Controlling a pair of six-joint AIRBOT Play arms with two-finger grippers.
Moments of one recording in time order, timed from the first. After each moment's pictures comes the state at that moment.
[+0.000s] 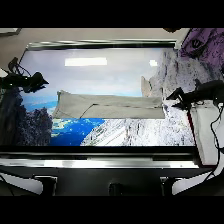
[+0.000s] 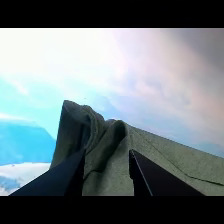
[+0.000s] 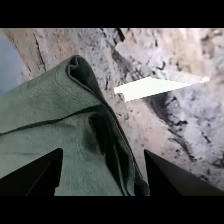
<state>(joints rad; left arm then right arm) 0.27 -1.74 1.70 1.08 -1.12 -1.58 -0.39 -1.81 1.53 2.24 -1.29 -1.60</state>
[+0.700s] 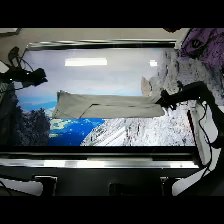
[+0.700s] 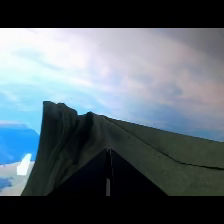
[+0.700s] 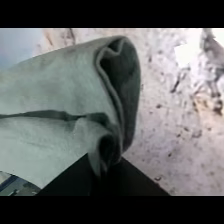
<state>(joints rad) 0.13 -1.67 1.71 1.18 -1.11 -1.58 -0.26 -1.86 1.54 2.28 -1.27 -1.62</state>
